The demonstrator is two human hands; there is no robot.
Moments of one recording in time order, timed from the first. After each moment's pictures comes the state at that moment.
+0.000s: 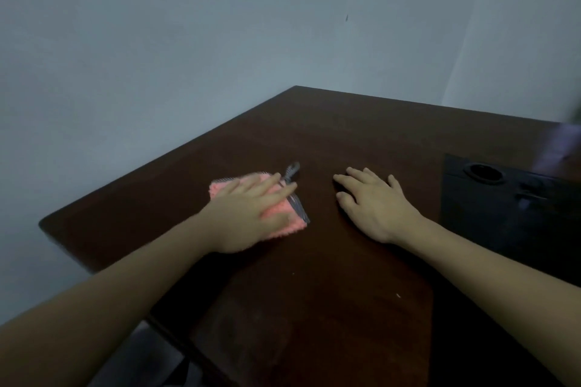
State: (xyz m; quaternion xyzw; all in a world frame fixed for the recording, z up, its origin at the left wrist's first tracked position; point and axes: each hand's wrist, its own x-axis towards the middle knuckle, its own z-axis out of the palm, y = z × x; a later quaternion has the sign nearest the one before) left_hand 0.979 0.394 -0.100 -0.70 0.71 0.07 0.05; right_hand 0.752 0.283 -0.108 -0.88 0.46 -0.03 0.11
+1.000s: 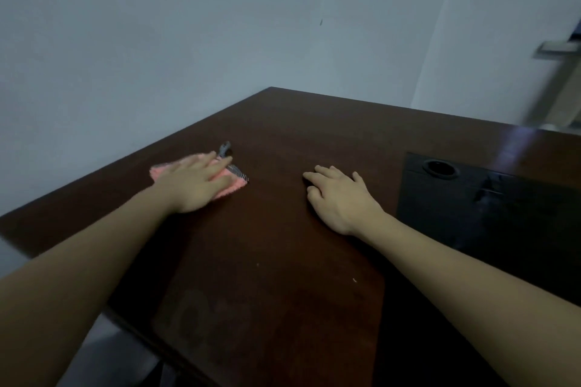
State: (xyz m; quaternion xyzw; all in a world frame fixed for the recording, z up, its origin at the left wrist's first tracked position) left_hand 1.043 0.346 -0.114 -0.77 0.64 0.05 0.03; right_hand 0.748 0.291 -0.104 -0.88 0.45 -0.05 0.12
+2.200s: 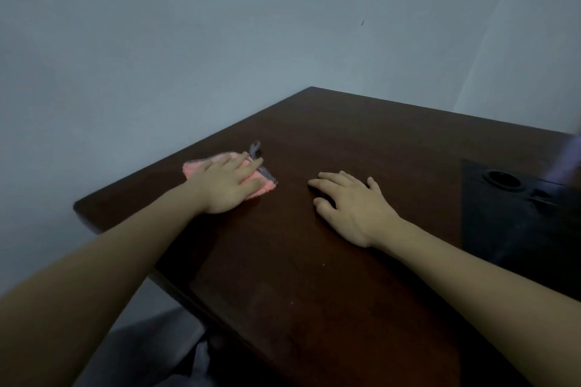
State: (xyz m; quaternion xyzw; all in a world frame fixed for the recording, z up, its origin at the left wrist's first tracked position) left_hand 1.071 0.374 -0.114 -0.76 0.65 0.04 0.04; right_hand 0.804 0.322 -0.100 -0.91 0.40 -0.02 0.11
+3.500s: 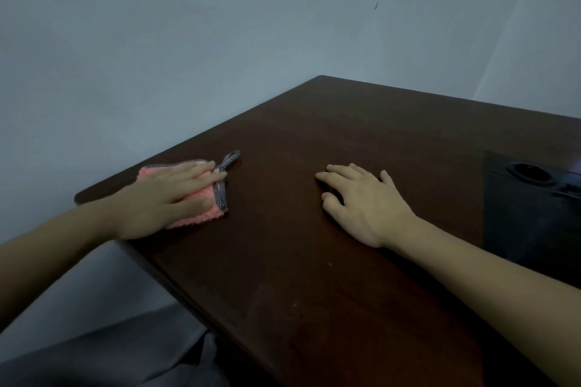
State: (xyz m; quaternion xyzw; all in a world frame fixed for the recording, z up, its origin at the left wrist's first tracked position) left_hand 1.120 0.466 -0.103 -0.69 0.71 0.11 -0.07; right_hand 0.805 0.320 -0.106 -0.91 0.39 -0.03 0.10
